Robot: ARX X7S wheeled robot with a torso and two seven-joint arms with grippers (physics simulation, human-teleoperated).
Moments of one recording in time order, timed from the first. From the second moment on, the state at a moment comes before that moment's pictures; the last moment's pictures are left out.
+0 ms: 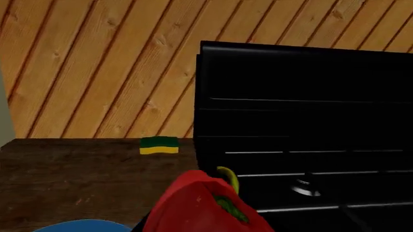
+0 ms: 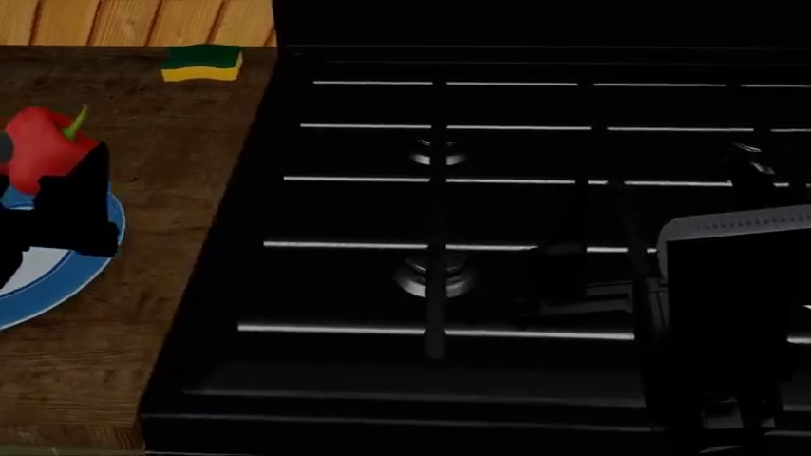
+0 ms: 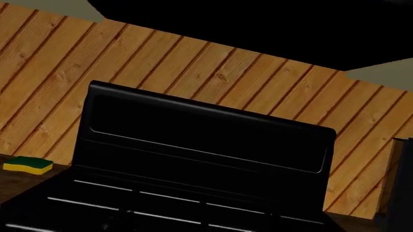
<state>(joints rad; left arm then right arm) -0.74 -0.45 0.11 0.10 -0.65 -0.72 -0.12 0.48 0.41 -0.04 -0.57 0.27 0.73 0.14</state>
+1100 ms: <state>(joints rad) -0.73 -0.45 0.12 0.11 -0.67 -0.69 -0.11 0.48 0.42 -0.05 -0.58 0.28 0.74 0.16</state>
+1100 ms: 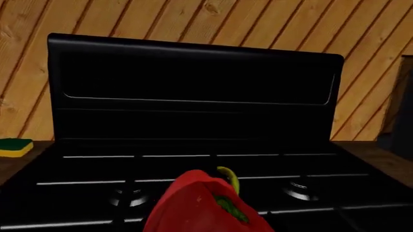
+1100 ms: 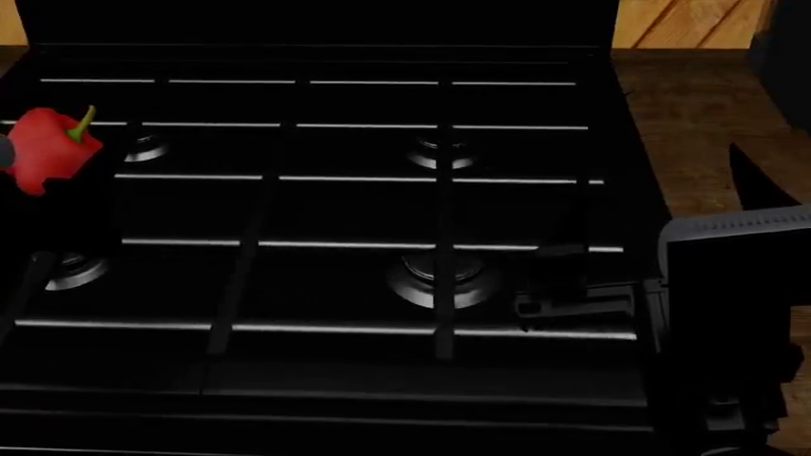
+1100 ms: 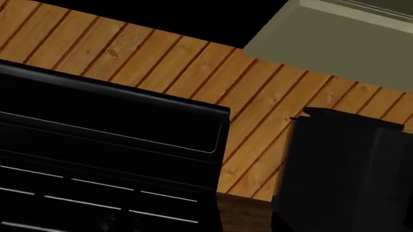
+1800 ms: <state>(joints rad) -0.67 -0.43 0.07 0.37 -0.57 -0.40 -0.10 0.48 0.43 -0.06 -0.58 0.30 0.73 0.16</state>
